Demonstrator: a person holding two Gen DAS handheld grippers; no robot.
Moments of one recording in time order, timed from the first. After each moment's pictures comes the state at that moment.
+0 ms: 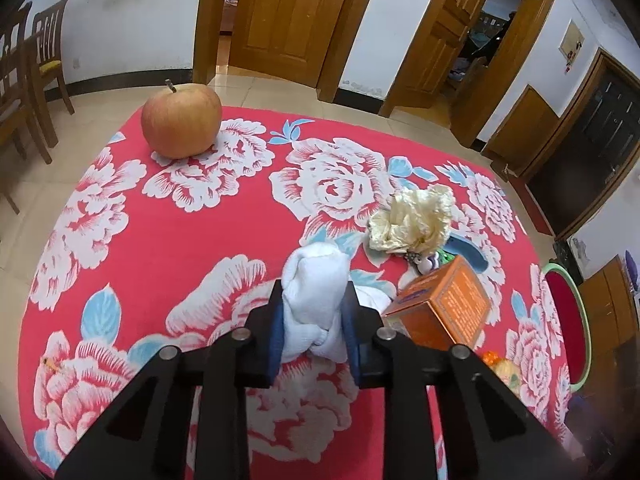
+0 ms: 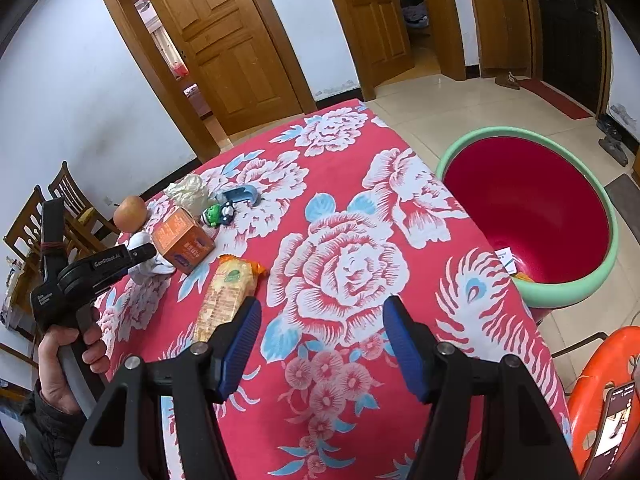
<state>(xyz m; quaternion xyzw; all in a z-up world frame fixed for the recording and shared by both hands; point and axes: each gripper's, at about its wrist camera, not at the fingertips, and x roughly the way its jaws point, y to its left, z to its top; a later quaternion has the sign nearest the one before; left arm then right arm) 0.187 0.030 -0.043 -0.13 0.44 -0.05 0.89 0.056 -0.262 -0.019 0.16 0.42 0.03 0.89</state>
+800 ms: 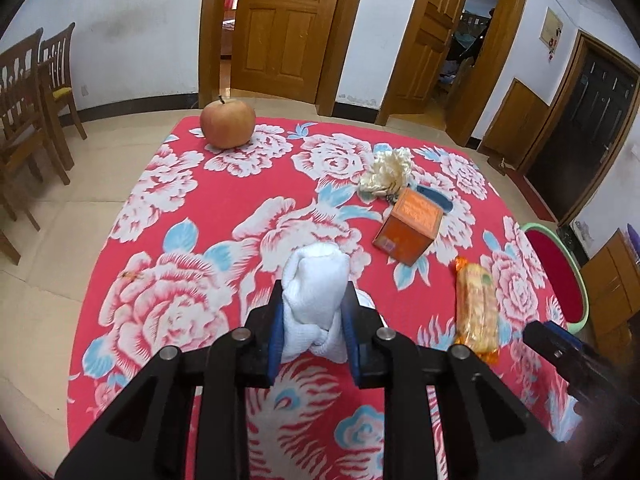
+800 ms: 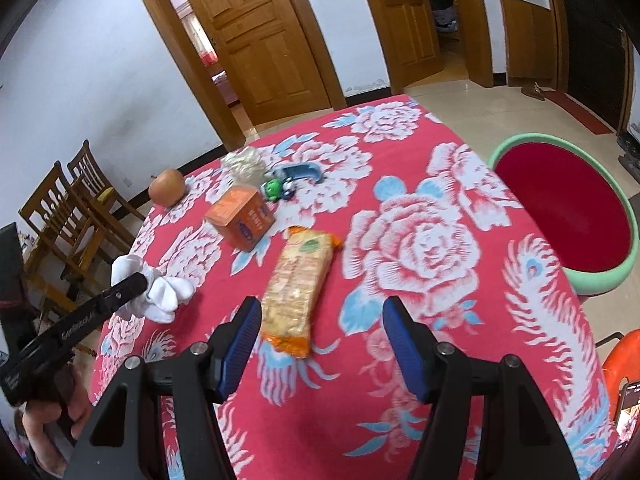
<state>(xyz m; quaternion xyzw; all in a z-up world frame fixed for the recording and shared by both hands) 0.081 0.040 -0.014 -0.08 0.41 -0.04 0.91 0.045 -0.203 -0.015 0.14 0.42 0.07 0.89</state>
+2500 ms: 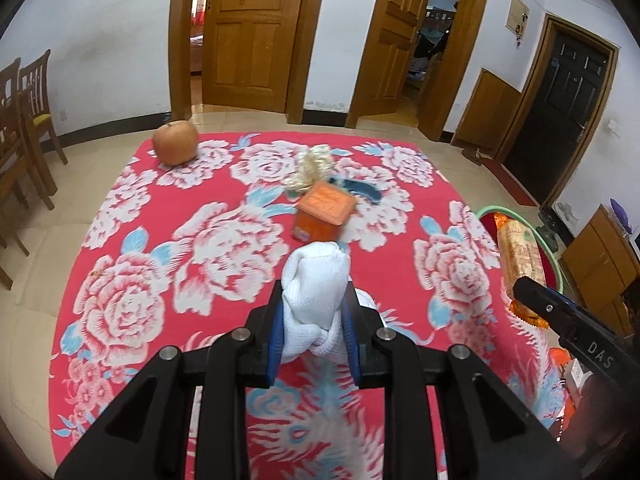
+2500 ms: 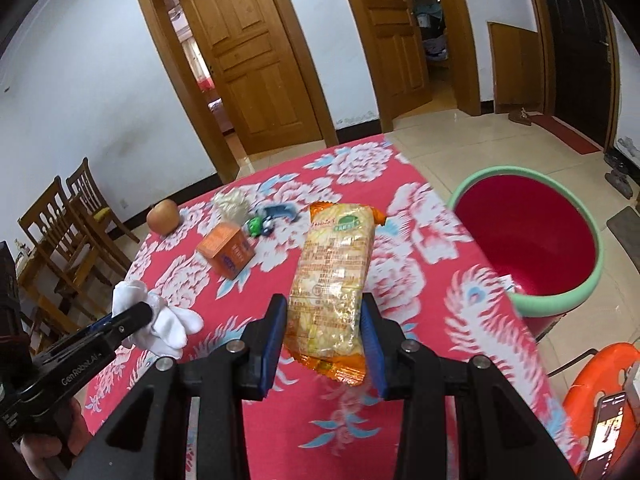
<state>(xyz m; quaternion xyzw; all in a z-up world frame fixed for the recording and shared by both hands) 0.053 -0.025 0.011 -0.06 0.39 -0.09 0.91 0.020 -0.246 0.015 0.13 0.37 0.05 0.92</state>
